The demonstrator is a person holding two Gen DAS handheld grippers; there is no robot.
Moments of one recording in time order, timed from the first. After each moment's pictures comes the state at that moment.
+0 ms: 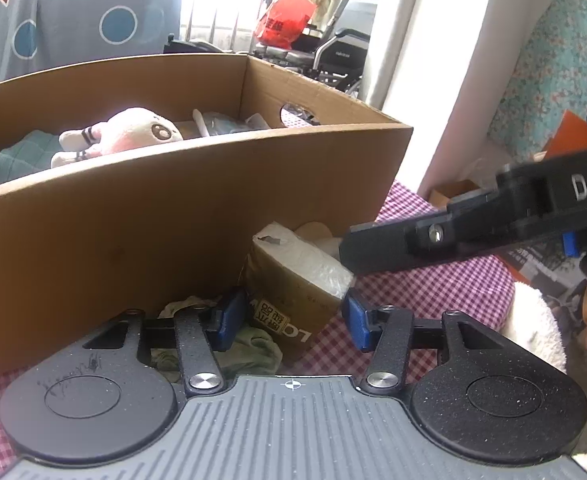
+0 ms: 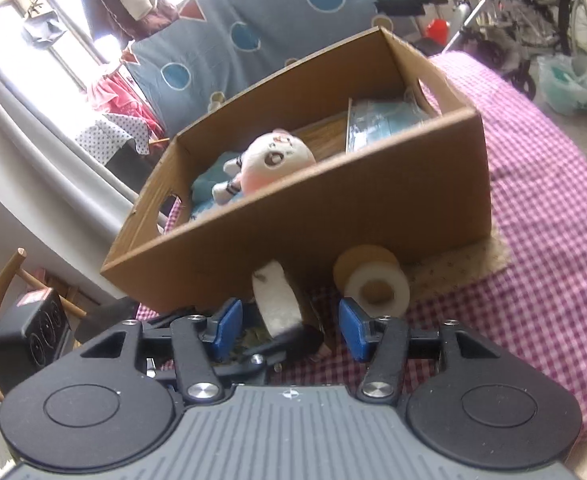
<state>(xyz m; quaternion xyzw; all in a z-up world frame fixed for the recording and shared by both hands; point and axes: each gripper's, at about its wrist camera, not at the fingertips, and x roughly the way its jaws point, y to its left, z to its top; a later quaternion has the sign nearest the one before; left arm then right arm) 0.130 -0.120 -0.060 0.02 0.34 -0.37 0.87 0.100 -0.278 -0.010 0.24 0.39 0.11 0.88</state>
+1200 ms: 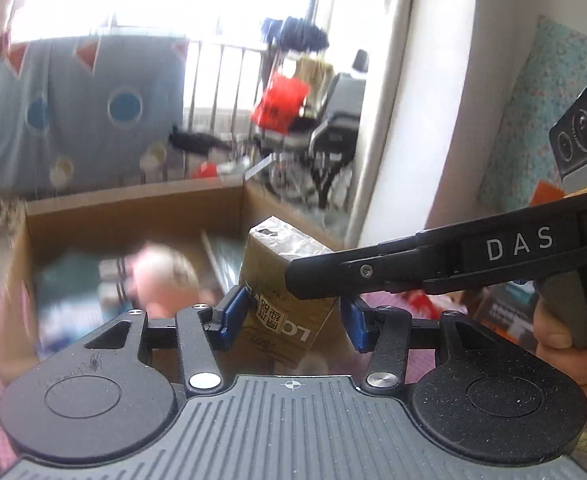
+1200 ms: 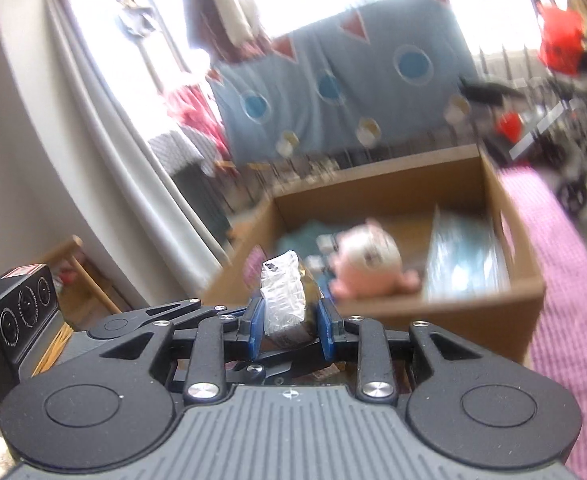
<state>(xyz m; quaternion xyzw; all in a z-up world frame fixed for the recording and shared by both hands) 0.095 -0.096 0.044 0.01 0.23 -0.36 0.90 0.089 -0.251 0.094 0.15 0.28 0.19 0.93</state>
